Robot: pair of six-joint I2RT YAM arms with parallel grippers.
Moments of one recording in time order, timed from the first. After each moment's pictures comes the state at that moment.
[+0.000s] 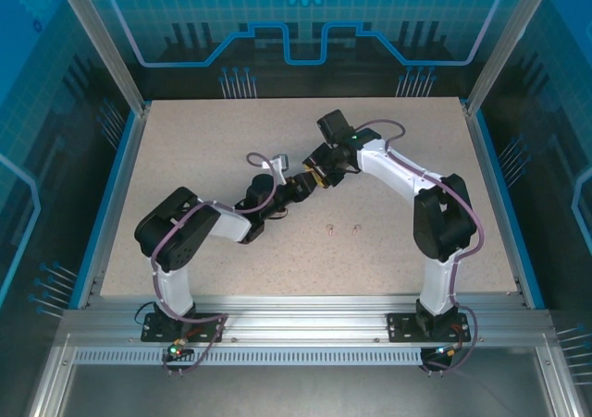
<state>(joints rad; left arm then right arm) -0.58 1.87 0.73 0.96 0.14 -0.91 0.52 1.92 1.59 -0.74 -0.21 1.33</state>
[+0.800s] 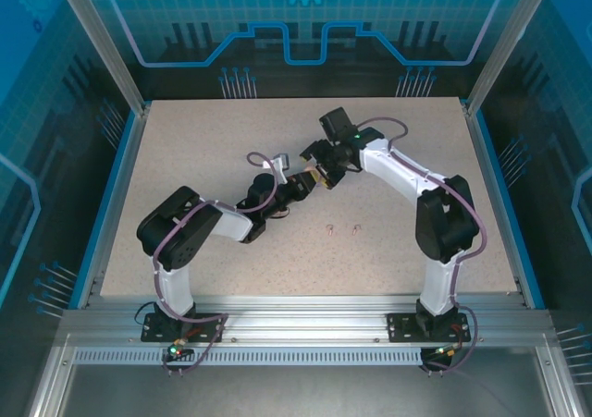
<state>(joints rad) -0.59 1.89 0.75 0.96 0.13 -0.94 0.50 1.89 1.59 -0.71 -0.21 1.31</state>
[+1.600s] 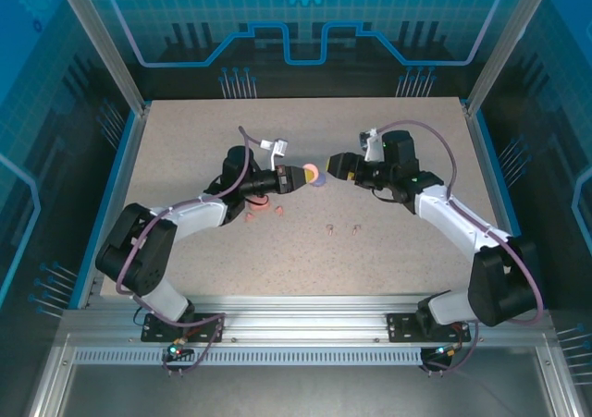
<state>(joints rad) -0.42 1.61 0.83 0.54 0.75 -0.75 0.34 1.39 0.96 -0.13 -0.56 0.64</state>
